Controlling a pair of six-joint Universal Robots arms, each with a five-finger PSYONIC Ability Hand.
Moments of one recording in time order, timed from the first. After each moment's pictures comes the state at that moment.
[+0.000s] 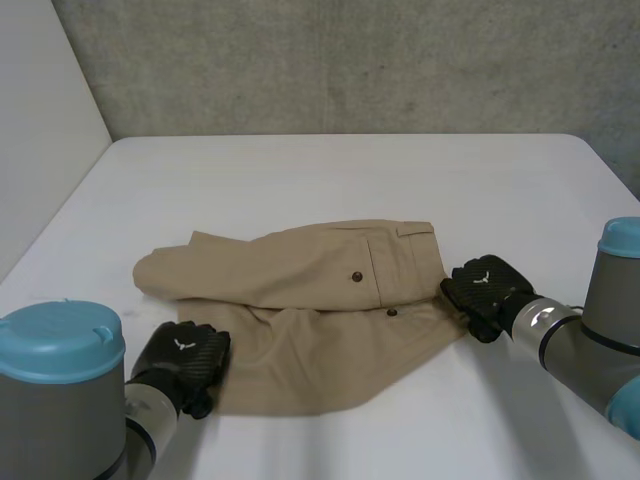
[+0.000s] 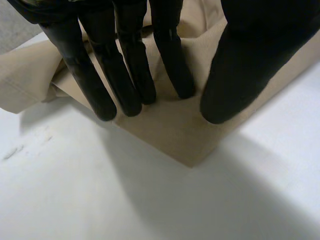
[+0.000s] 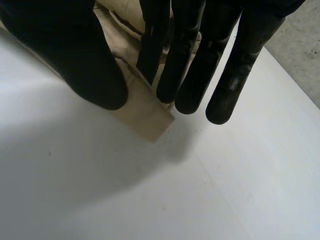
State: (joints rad) left arm 4.15 -1.82 -1.96 3.22 -1.74 3.37; right arm 1.81 -1.08 1.69 -0.09 1.25 2.44; left_hand 0.94 0.94 0.93 0.93 0.75; right_hand 0.87 1.08 1.08 1.08 0.86
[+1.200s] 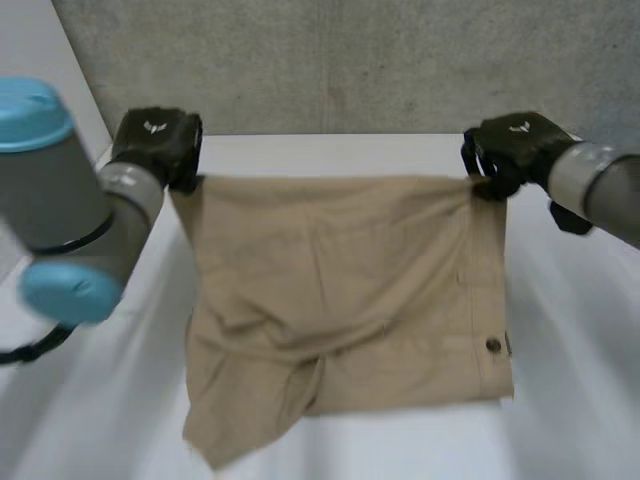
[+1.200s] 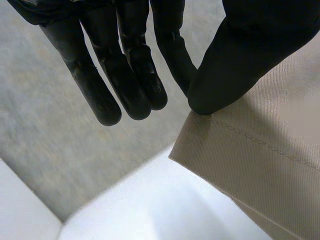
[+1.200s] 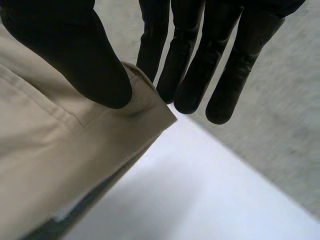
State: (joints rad) left arm 4.31 -2.03 -1.23 3.26 -1.66 3.42; right arm 1.80 -1.04 1.00 0.28 1.23 2.78; left_hand 1.13 1.20 1.19 1.20 0.98; right_hand 0.93 1.18 1.18 1.19 0.98
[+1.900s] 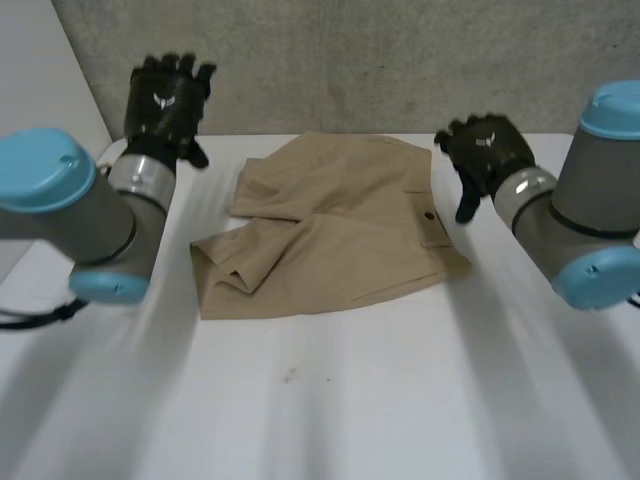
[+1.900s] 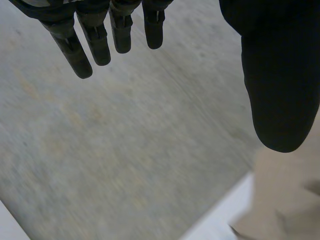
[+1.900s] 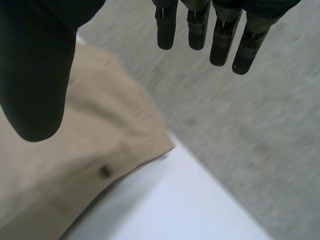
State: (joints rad) left arm 4.34 -2.12 -1.28 3.70 -1.56 3.51; right arm 1.93 -0.98 1.10 -0.02 1.47 2.69; left_hand 0.20 0.20 0.21 0.21 0.04; right_hand 0.20 0.21 0.21 0.23 0.06
